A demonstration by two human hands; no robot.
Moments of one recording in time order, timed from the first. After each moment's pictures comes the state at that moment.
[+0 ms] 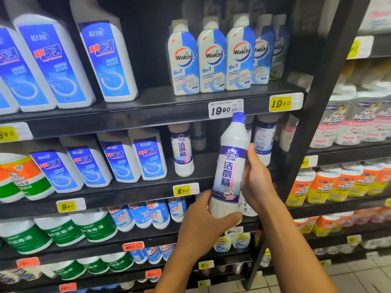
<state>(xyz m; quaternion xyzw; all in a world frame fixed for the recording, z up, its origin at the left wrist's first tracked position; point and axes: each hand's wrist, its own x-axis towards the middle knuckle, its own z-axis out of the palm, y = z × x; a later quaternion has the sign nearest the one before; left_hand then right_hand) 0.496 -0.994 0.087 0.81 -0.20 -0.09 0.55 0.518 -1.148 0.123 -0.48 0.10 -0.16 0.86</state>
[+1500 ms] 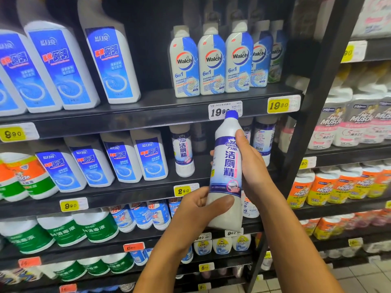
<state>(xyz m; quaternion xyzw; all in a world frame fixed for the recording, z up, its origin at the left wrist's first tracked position) 0.492 -0.971 0.125 0.65 -0.24 -0.24 0.68 0.510 -1.138 0.158 -0.62 0.09 -0.15 0.77</state>
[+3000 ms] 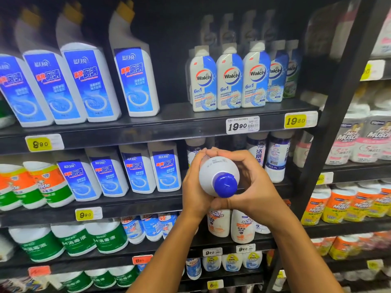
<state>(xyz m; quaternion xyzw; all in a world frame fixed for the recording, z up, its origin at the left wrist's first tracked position) 0.575 -0.992 0.106 0.65 -0.19 0.11 0.73 0.488 -1.105 0.172 -0.70 -0.24 -0.20 0.64</state>
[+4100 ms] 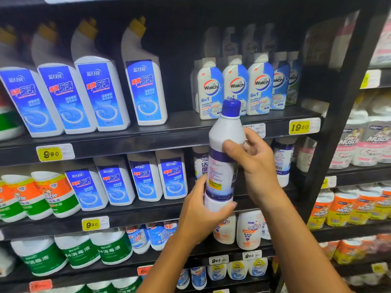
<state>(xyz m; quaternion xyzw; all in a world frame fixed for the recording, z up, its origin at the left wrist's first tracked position) 0.565 -0.949 0.110 0.73 -0.33 0.07 0.59 0.519 -1.079 0.212 -0.60 -0.14 -0.30 0.73</state>
